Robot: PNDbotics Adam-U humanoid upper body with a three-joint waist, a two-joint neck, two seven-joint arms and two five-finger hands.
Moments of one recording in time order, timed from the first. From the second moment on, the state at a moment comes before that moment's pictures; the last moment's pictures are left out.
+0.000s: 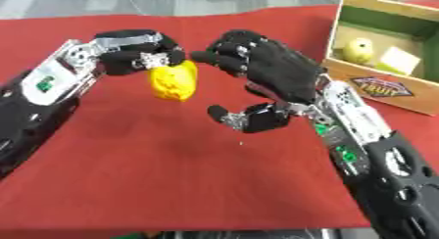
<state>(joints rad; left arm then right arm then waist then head) -0.86 0.44 -0.48 -1.31 0.30 0.04 -0.72 -0.64 -0.30 0.42 -1.66 1.06 -0.49 0.05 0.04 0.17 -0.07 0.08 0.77</state>
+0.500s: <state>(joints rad) -0.87 0.41 -0.48 -1.28 0.30 0.06 -0.70 -0.65 -0.28 0.43 -1.61 1.14 -0.38 -0.07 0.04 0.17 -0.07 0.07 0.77</state>
